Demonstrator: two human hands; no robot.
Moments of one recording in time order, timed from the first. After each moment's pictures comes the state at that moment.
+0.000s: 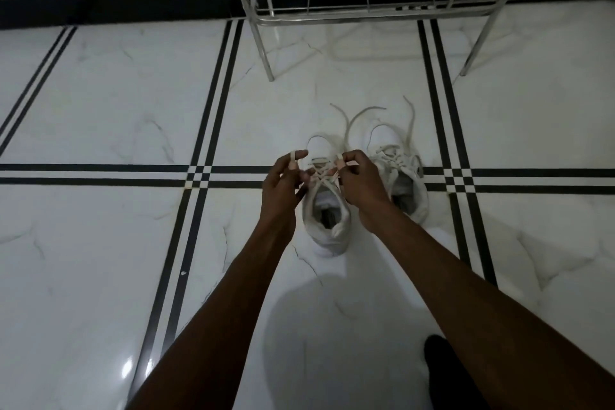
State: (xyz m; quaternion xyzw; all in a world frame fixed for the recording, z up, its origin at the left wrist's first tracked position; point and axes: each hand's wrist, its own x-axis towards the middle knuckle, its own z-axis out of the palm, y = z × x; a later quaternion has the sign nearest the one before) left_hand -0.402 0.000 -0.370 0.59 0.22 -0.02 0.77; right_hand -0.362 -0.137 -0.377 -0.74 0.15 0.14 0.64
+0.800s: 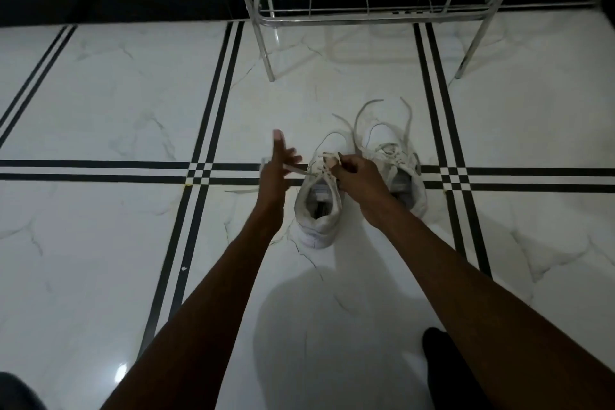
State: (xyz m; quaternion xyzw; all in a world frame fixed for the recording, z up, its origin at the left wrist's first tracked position) left_hand -0.393 0.016 -0.359 0.64 0.27 -0.06 0.71; right_hand -0.367 -0.140 -0.378 -0.74 0.11 0.16 0.64
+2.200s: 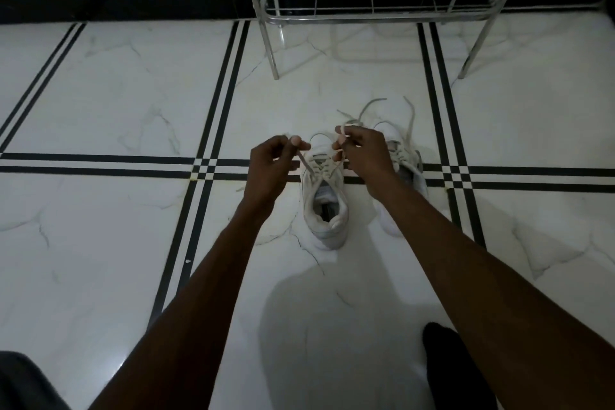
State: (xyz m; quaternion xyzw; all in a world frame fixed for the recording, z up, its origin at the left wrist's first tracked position) left_hand -0.398 0.035 -0.345 0.75 0.10 0.03 0.66; right_hand -0.347 -0.138 -0.345 -0.75 0.08 0.11 0.65
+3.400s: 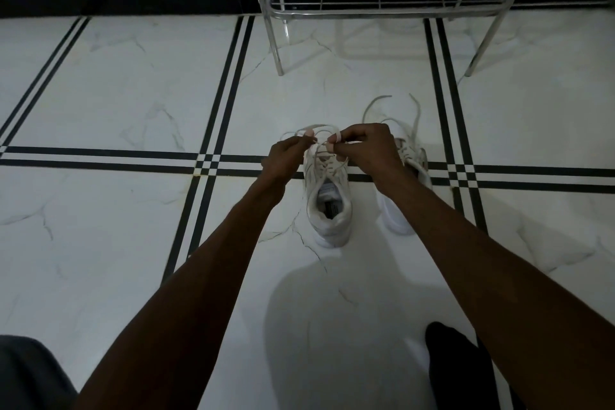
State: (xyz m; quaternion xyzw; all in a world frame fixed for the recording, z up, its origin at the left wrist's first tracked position) left_hand -0.371 0.028 -0.356 0.75 0.17 -0.11 0.63; right_hand -0.344 -0.148 -0.347 -0.80 0.01 0.10 0.60
